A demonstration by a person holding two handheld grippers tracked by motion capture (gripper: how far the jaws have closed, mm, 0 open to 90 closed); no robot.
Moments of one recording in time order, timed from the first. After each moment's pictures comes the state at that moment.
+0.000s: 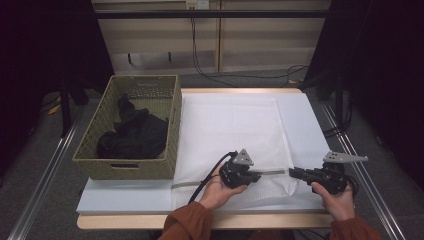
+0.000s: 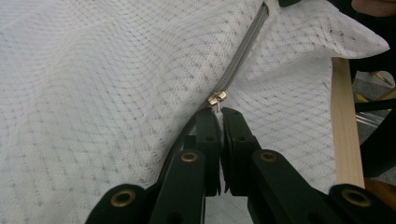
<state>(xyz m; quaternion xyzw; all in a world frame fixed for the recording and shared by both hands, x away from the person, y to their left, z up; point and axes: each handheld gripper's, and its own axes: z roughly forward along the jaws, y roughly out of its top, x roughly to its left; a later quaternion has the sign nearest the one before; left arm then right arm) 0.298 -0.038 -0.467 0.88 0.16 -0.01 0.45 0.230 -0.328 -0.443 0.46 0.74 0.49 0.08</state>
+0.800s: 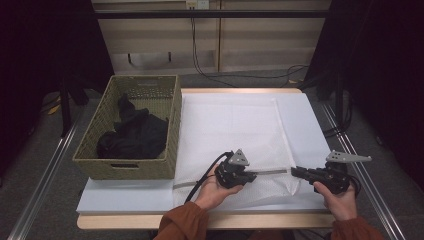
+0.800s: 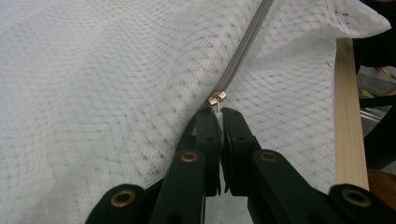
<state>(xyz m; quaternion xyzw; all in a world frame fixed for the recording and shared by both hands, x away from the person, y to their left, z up) 0.299 -0.026 -0.467 0.88 0.16 -0.01 0.44 0.229 -0.332 -0.441 0.46 0.73 0.50 0.09</state>
